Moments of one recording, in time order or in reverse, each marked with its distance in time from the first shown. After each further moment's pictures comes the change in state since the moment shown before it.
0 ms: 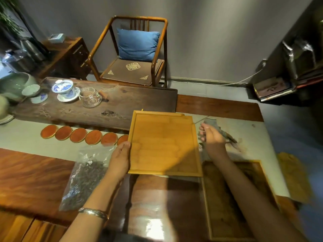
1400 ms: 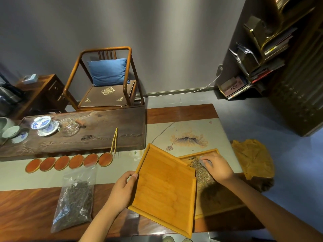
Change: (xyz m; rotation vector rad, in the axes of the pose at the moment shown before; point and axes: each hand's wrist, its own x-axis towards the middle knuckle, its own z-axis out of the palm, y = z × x) left_hand -0.114 0.035 0.045 0.284 -0.359 0.054; right_hand -0.095 0.024 -0.167 -0.863 -0.097 -0.252
